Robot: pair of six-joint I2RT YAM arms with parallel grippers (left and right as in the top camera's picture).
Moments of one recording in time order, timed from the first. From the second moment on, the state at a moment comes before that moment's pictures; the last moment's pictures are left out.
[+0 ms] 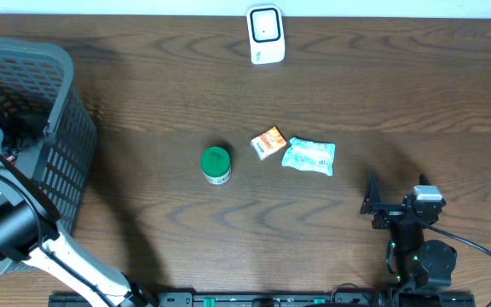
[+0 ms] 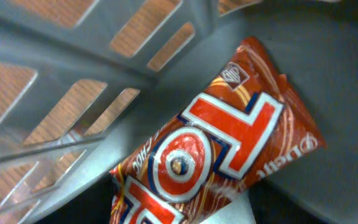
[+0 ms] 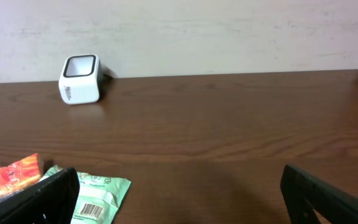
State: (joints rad) left arm 0.69 2.13 1.57 -0.63 -0.12 0.09; right arm -0.06 0.02 0.03 -0.12 -0.07 0.06
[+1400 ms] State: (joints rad) left arm 0.26 1.32 1.53 -0.68 1.12 -0.16; right arm -0.06 0.02 0.03 -0.12 -0.07 0.06
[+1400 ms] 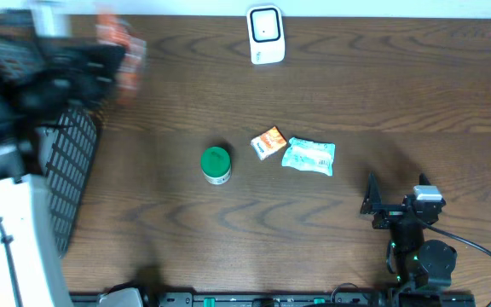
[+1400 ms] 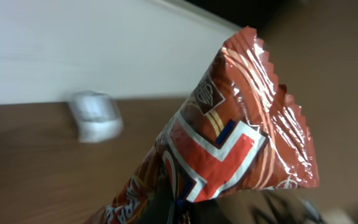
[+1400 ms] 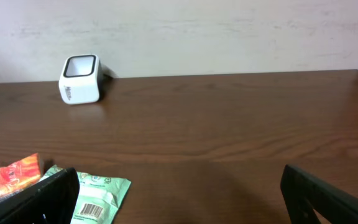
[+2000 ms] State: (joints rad) left arm -0.07 1.64 1.49 -0.68 1.46 0.38; right arm -0.06 0.02 0.03 -0.12 -0.07 0.06
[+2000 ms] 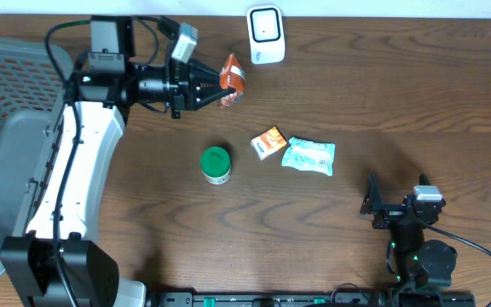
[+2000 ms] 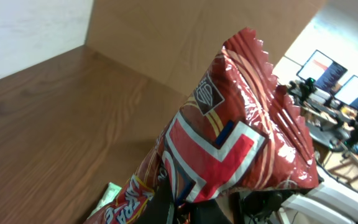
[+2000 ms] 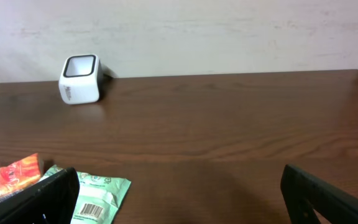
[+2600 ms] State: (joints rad) left arm -0.20 1.63 1.49 -0.36 1.49 0.42; right arm -0.06 0.02 0.03 -0.12 -0.07 0.06
